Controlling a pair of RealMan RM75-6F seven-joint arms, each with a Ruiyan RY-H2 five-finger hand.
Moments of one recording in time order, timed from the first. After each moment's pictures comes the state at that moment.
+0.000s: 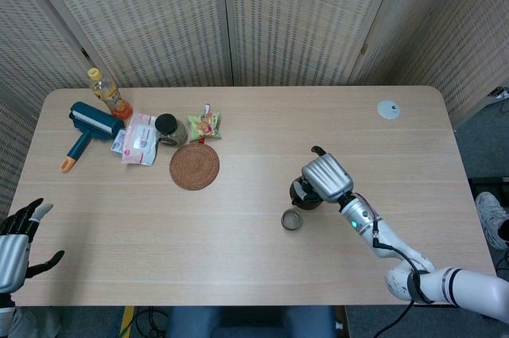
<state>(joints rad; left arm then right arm) -0.05 -1.16 -0.04 -1.58 1.51 1.54 0.05 0.75 -1.38 0.15 -1.53 -1.28 0.90 -0.38</state>
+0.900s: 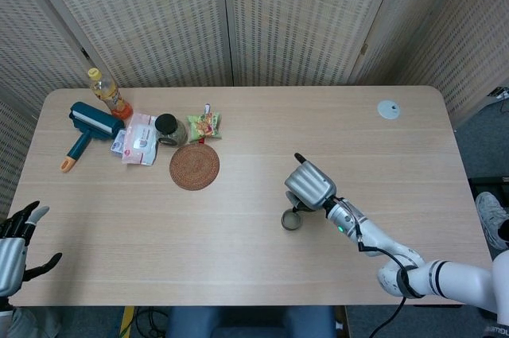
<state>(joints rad) -0.03 -1.17 -0.03 -1.57 1.51 1.56 0.04 0.83 -1.41 0.08 -1.48 -1.34 0.86 -0.60</state>
